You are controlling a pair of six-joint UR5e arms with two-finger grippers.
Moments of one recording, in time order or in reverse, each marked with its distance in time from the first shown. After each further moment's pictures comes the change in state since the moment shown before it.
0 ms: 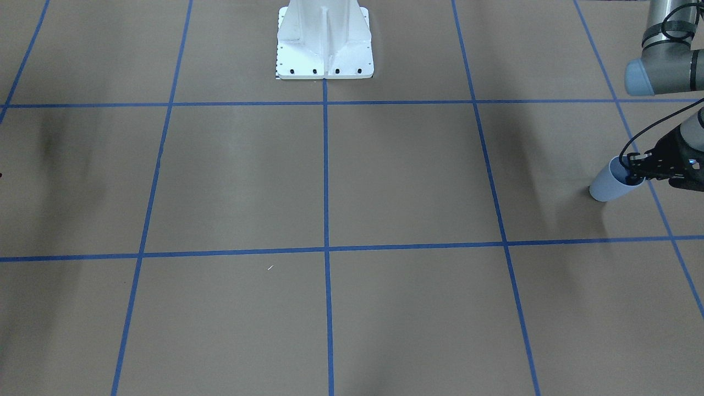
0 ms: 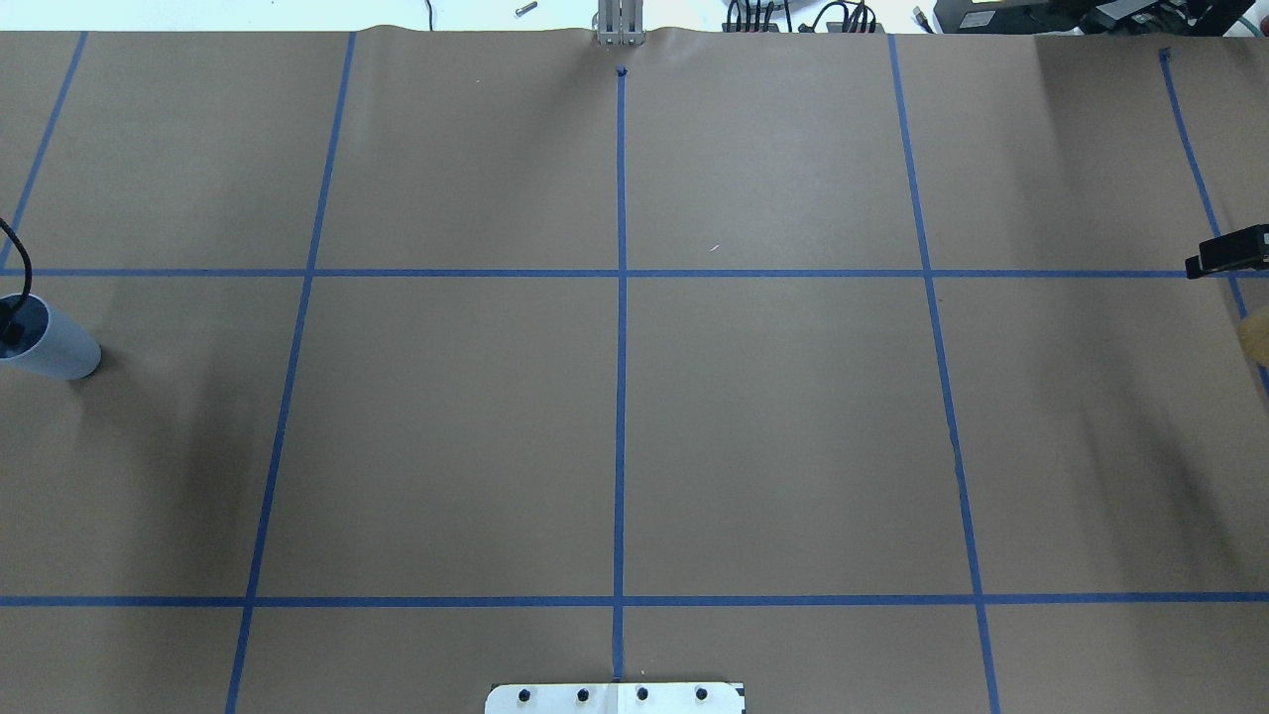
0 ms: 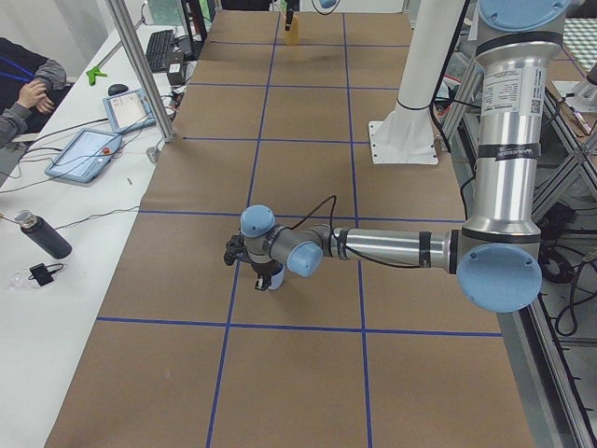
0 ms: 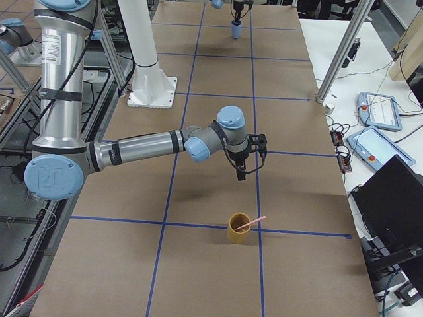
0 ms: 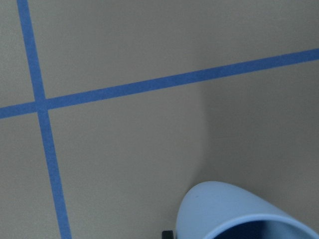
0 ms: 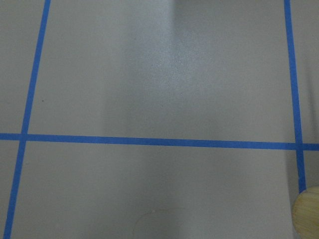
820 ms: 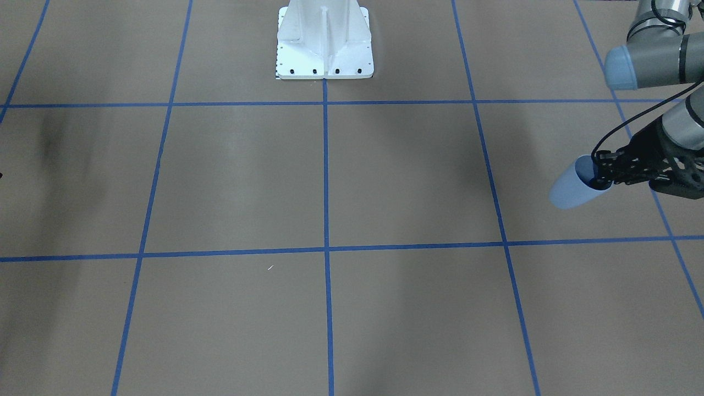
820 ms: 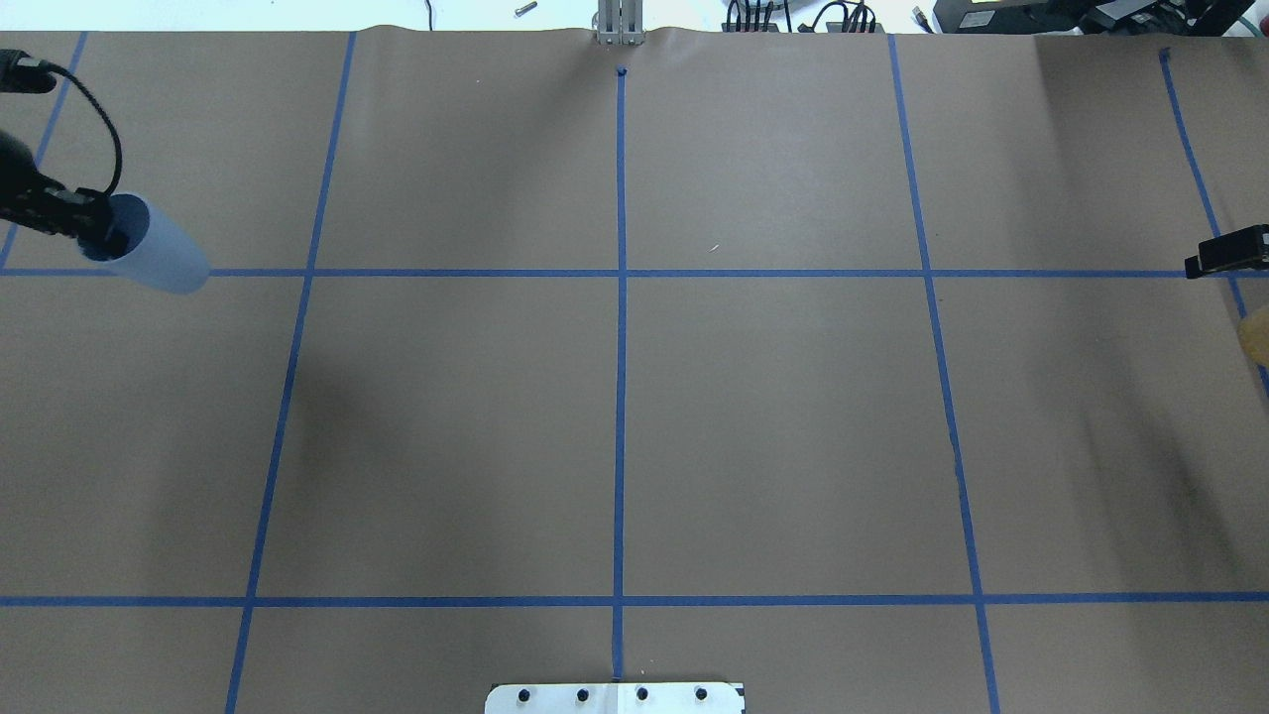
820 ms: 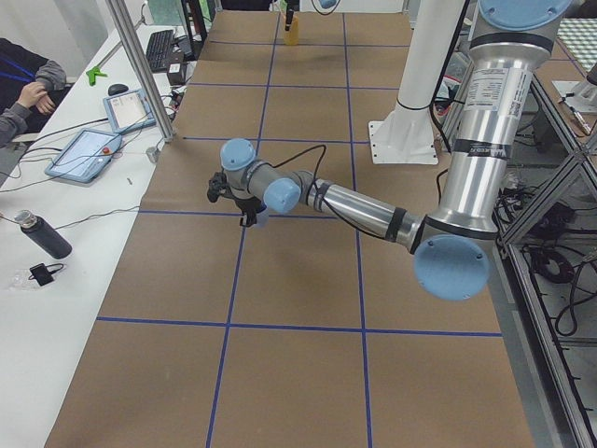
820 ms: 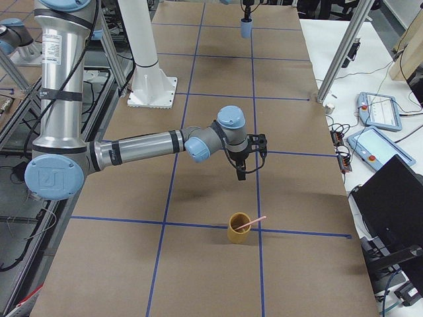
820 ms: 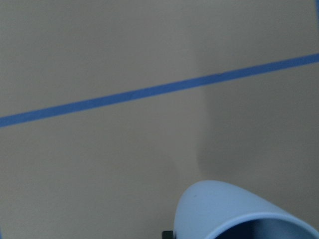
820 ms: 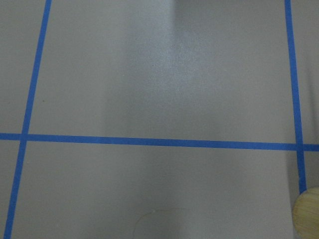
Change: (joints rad) left arm 0.029 -0.253 -0.158 0.230 -0.067 -0.226; right arm -0.001 0.000 0.000 0.002 0.000 -0.001
